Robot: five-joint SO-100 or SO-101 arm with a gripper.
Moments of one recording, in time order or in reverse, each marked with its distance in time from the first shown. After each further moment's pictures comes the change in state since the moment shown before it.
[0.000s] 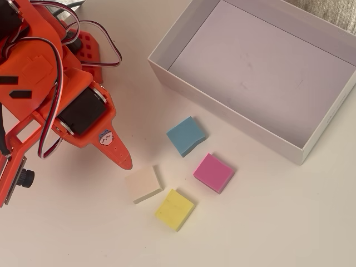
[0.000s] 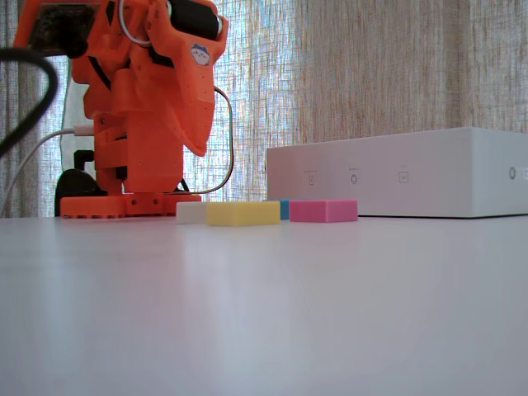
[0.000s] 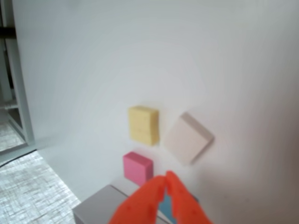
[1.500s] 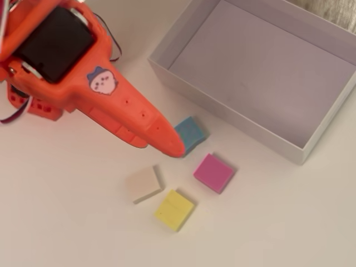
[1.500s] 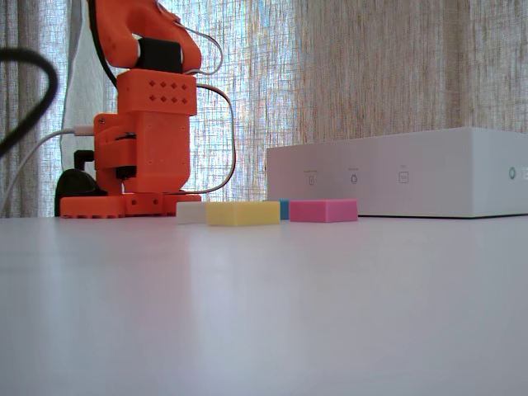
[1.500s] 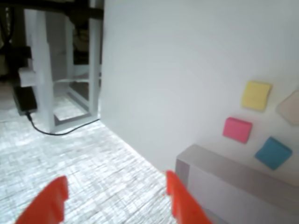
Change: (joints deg) arm -8.2 -54.6 -66.6 8.4 2.9
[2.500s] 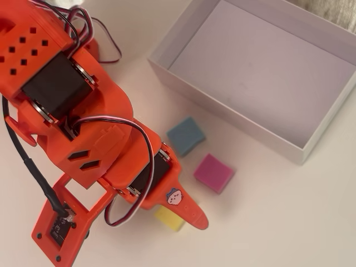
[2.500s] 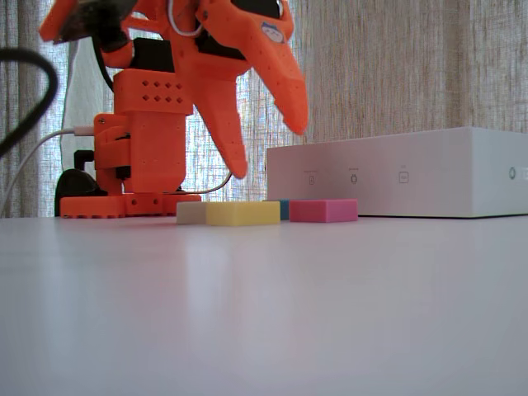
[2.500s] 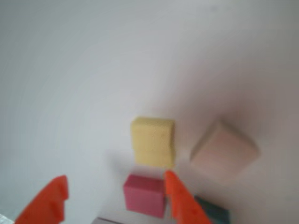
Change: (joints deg) arm 5.7 -16.7 34.8 -27.5 0.5
